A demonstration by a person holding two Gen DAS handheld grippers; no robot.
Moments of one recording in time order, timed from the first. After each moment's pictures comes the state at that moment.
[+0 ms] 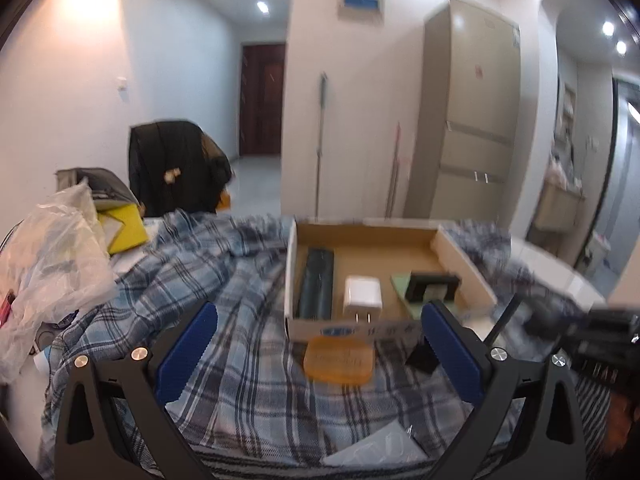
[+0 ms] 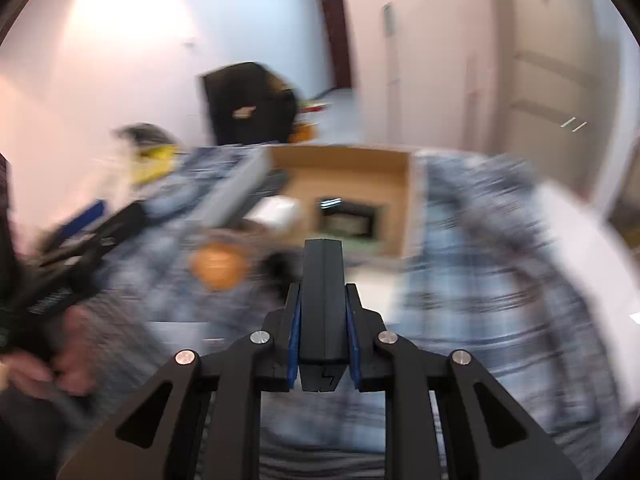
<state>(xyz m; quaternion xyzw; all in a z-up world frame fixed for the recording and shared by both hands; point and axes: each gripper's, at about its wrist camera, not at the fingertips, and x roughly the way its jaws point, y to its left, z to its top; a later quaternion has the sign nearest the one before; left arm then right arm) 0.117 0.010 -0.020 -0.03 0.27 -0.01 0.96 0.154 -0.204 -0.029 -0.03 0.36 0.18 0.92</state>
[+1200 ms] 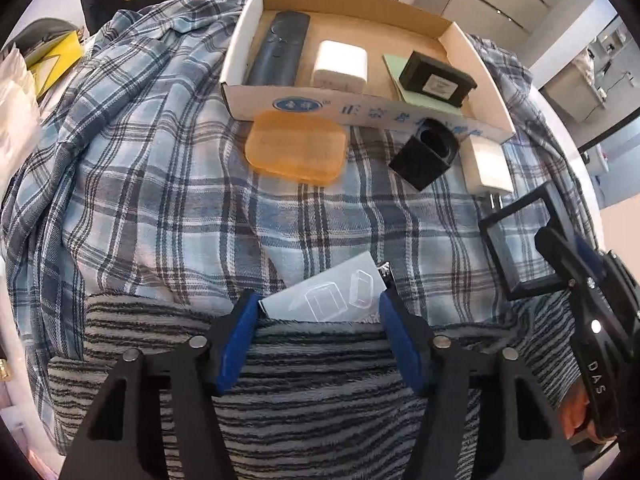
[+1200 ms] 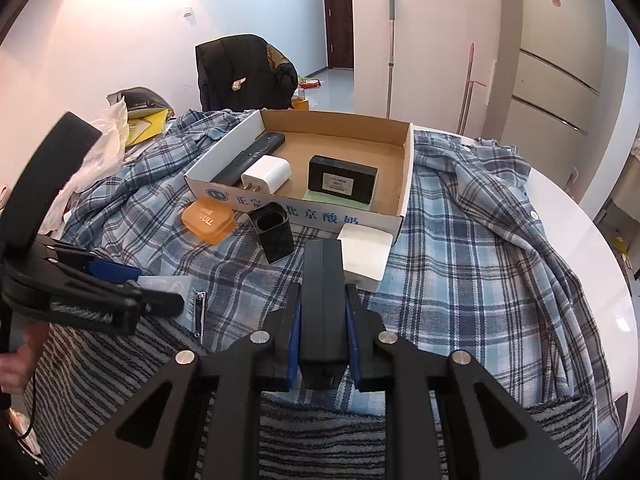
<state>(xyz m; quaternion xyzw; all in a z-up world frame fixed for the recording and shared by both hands) 0.137 -0.011 -0.078 -0.07 0.62 -0.04 0.78 0.140 -0.201 -0.044 -0.05 0.40 0.19 0.90</state>
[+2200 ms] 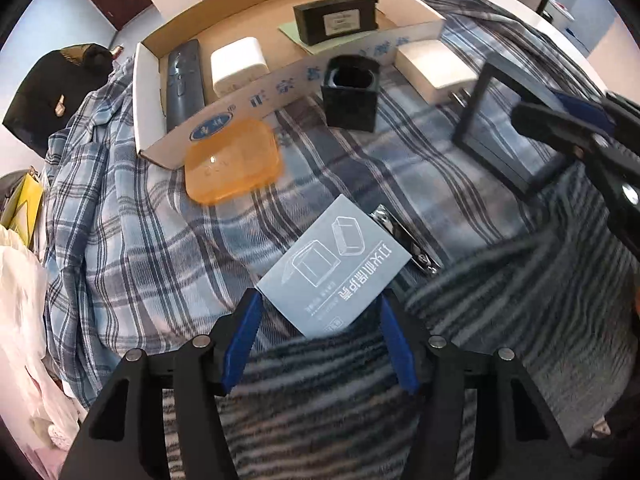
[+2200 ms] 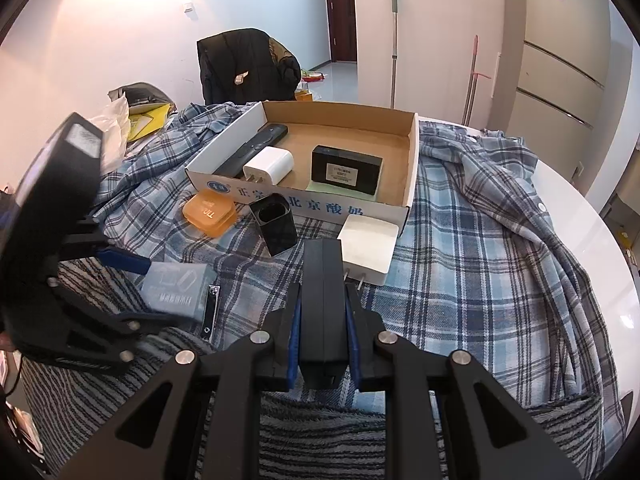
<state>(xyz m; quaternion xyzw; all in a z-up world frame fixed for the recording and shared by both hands) 0.134 -0.059 -0.083 0.17 0.62 -0.13 0.76 0.142 -0.201 -0.050 -0.05 0.41 0.20 0.89</state>
